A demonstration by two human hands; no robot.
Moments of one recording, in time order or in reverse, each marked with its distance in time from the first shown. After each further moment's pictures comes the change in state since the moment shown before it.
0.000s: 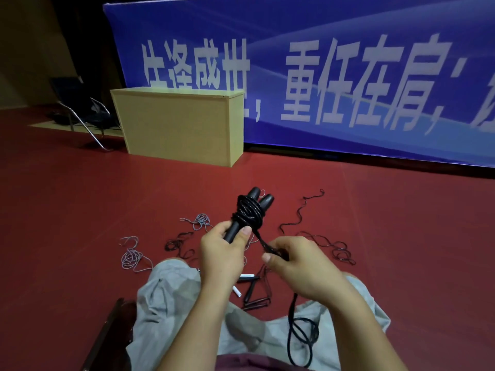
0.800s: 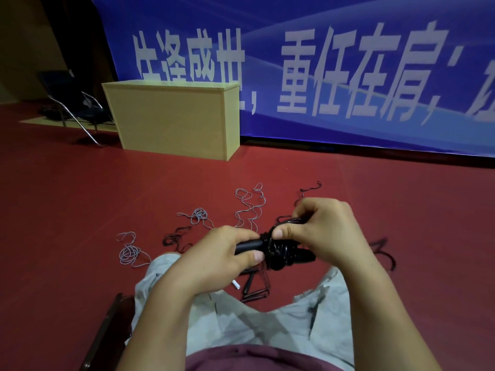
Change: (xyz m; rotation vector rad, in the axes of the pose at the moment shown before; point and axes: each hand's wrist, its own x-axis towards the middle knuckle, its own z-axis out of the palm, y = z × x) left_hand 0.002 0.035 -0.048 0.402 -0.873 0.186; right_hand 0.004 -0.004 -0.044 -0.065 0.365 0.087
